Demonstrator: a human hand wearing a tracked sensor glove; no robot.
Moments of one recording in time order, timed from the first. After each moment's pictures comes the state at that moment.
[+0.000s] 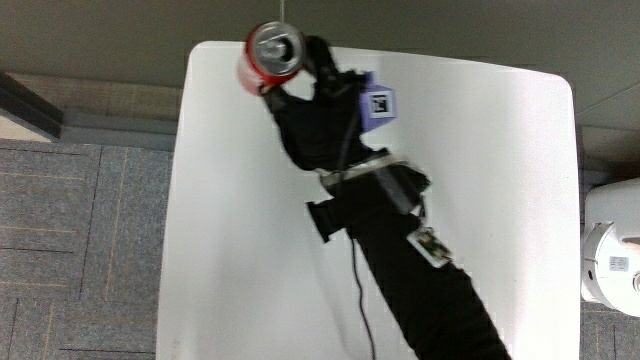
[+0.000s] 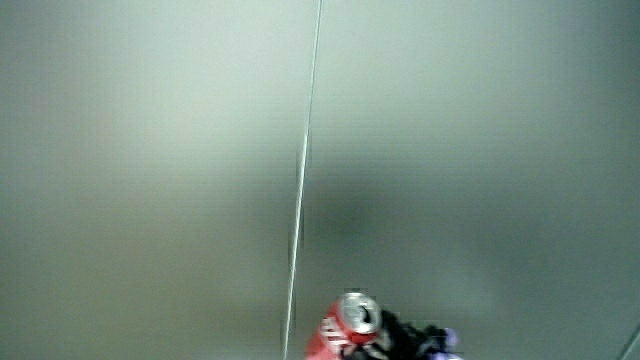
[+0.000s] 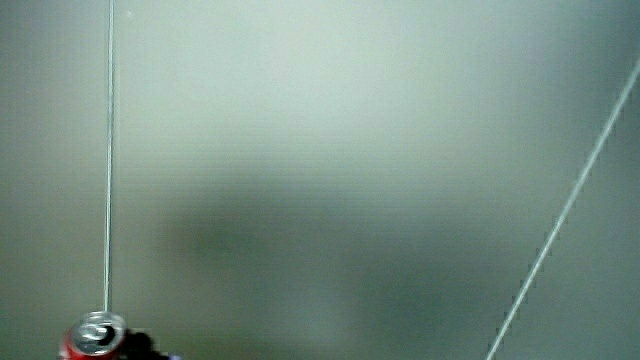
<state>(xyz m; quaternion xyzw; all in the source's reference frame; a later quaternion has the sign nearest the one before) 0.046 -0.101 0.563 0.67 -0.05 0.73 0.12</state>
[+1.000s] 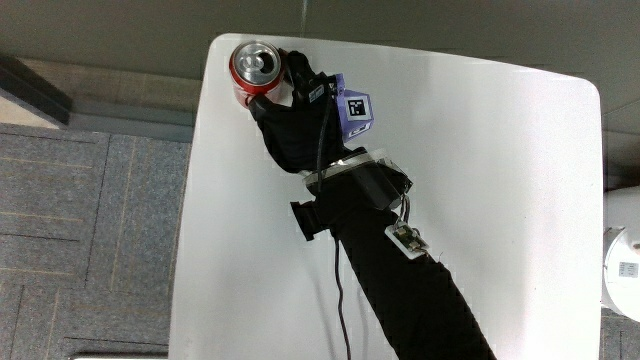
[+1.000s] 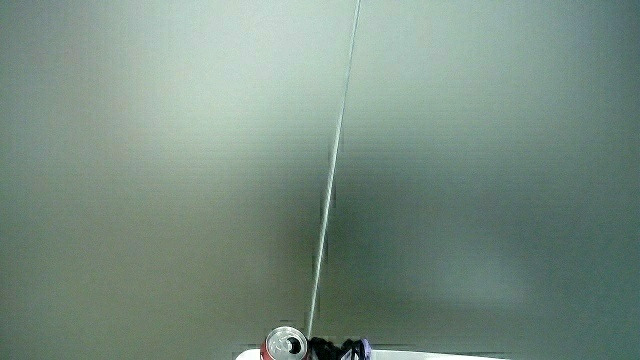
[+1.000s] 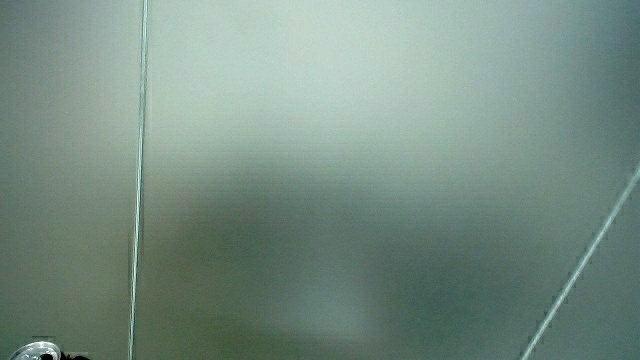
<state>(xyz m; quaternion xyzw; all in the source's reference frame) 0.053 -0.093 0.575 0.70 -0.01 0.70 0.14</state>
